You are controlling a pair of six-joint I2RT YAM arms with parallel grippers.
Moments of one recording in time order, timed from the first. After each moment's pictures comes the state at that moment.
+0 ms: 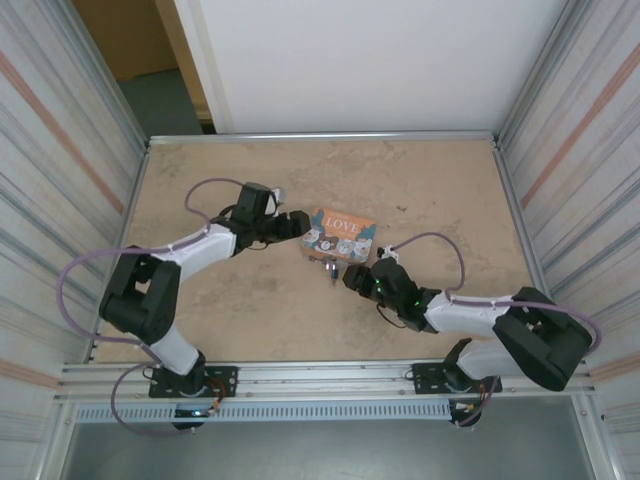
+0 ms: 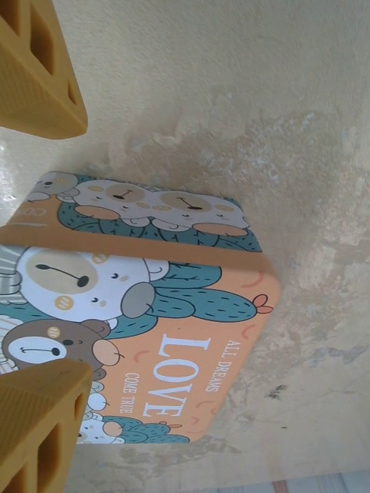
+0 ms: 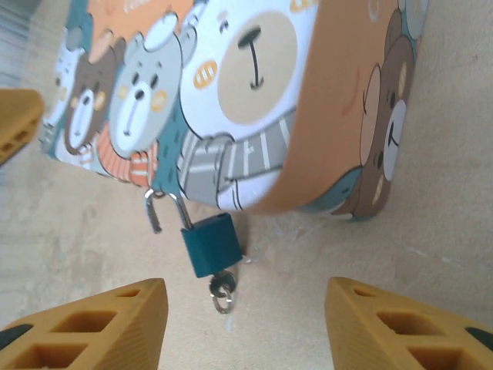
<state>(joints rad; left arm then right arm) -0.45 1.64 0.98 -0.12 0.35 -0.59 0.81 1.29 0.34 0.34 0.12 1.03</state>
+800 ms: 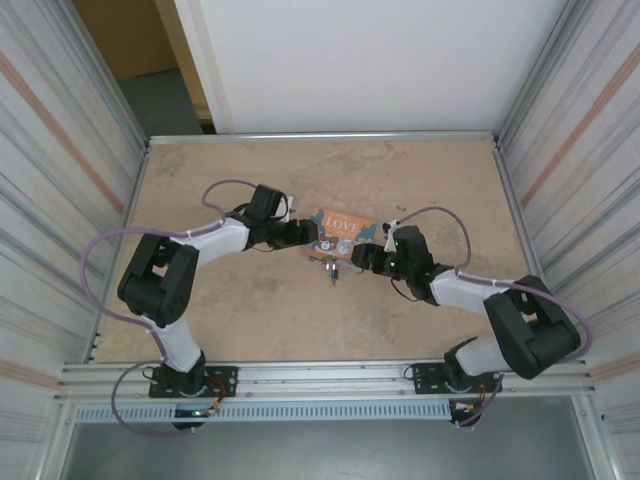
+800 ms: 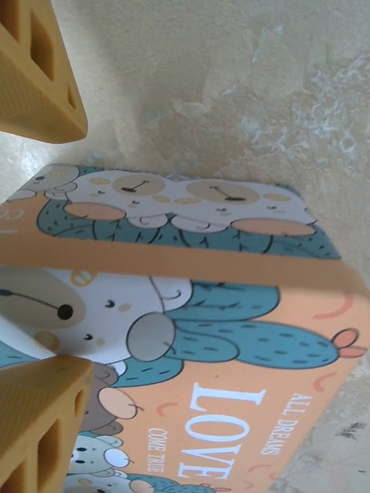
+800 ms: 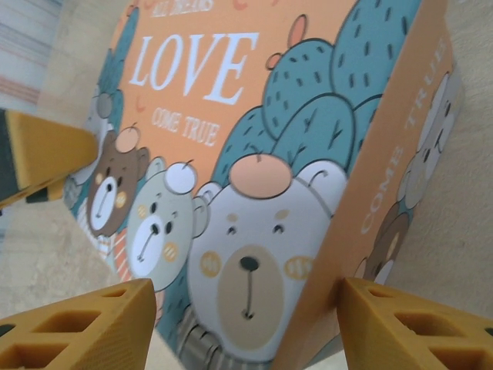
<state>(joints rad) -0.48 1.76 1.04 -0.19 0.40 -0.53 0.49 1.40 0.47 0.31 -0.27 0.71</state>
